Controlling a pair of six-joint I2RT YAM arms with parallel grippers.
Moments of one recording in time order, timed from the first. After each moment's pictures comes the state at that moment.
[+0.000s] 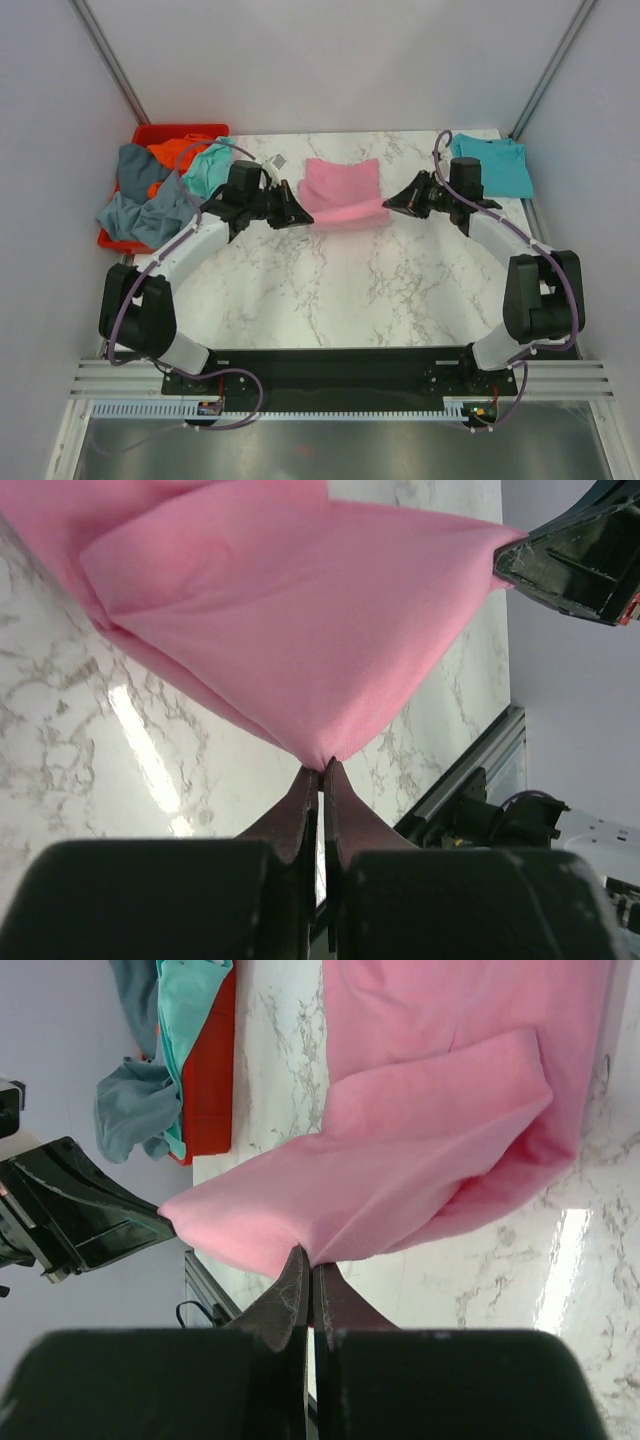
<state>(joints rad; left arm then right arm) -0.37 1.49 1.07 -0.24 0.53 -0.60 0.09 1.56 0.99 -0.03 -0.72 0.72</state>
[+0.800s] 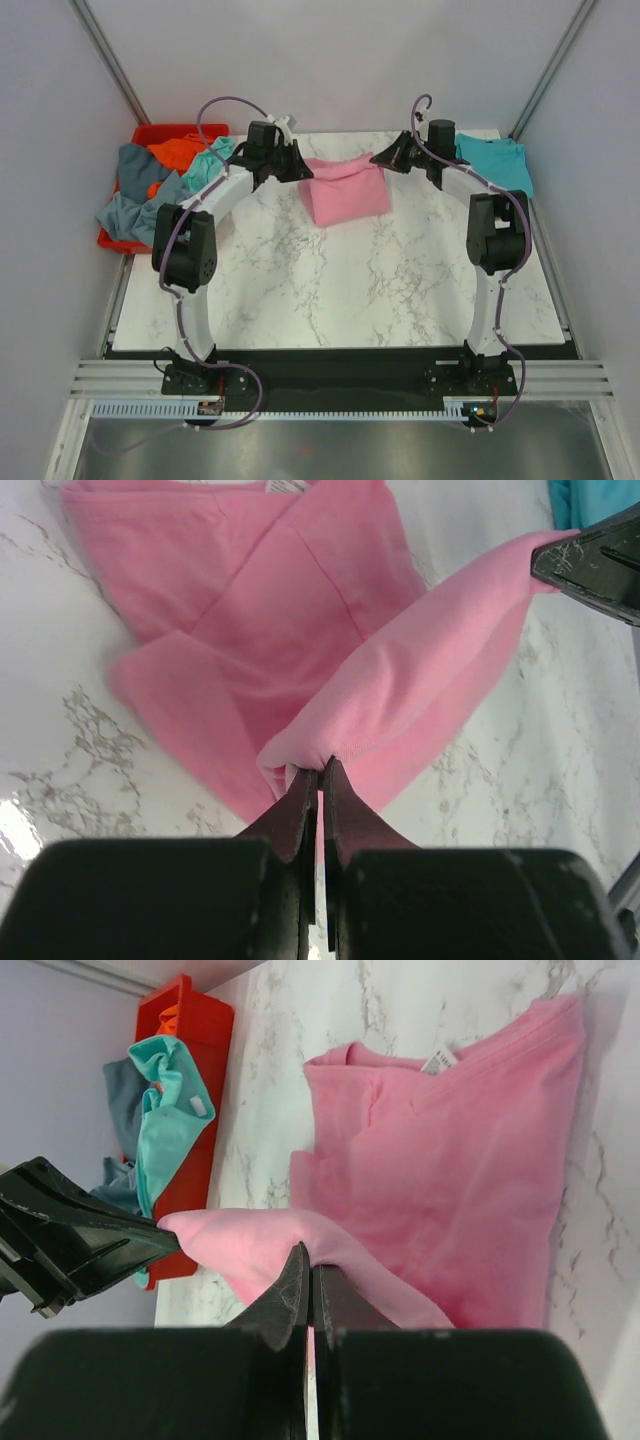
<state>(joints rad) -0.30 2.00 1.62 -0.24 0.41 -0.38 0.11 2.15 1.60 0.10 -0.69 0.70</state>
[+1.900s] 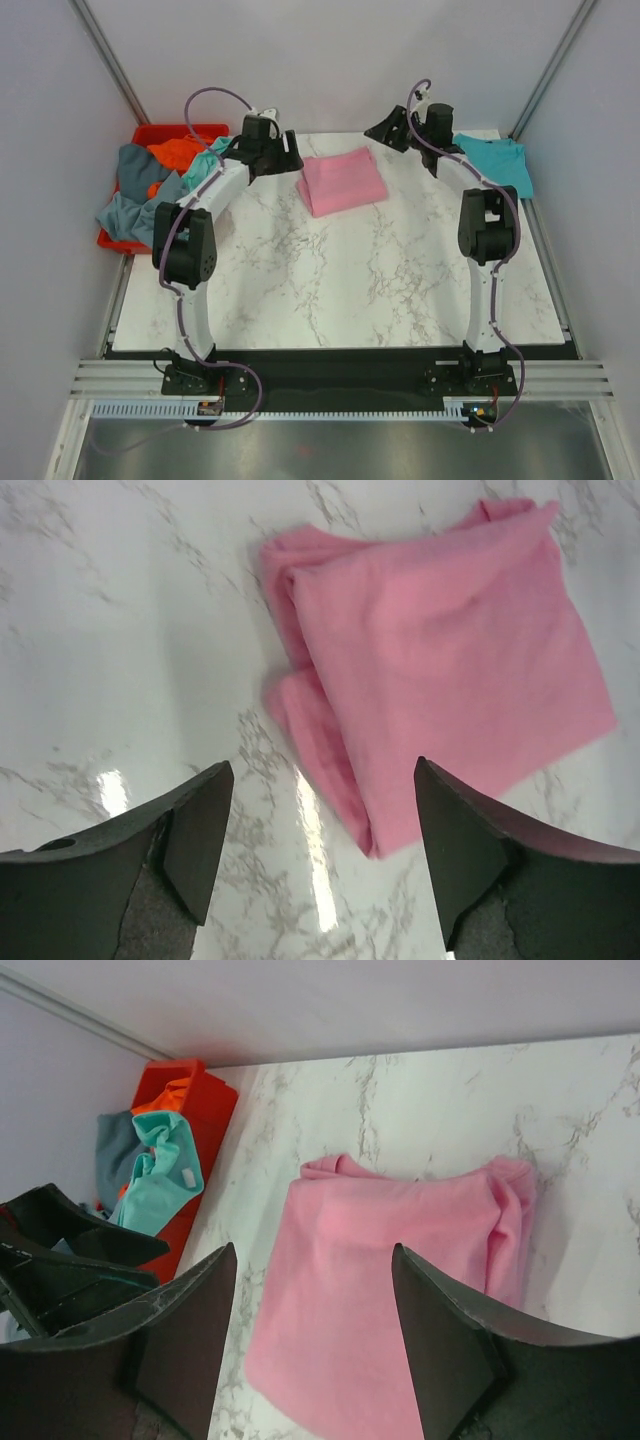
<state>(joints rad) -0.28 2.08 1.74 -0.31 0.07 -0.33 0.11 2.35 1.90 0.18 -0.62 0.63</state>
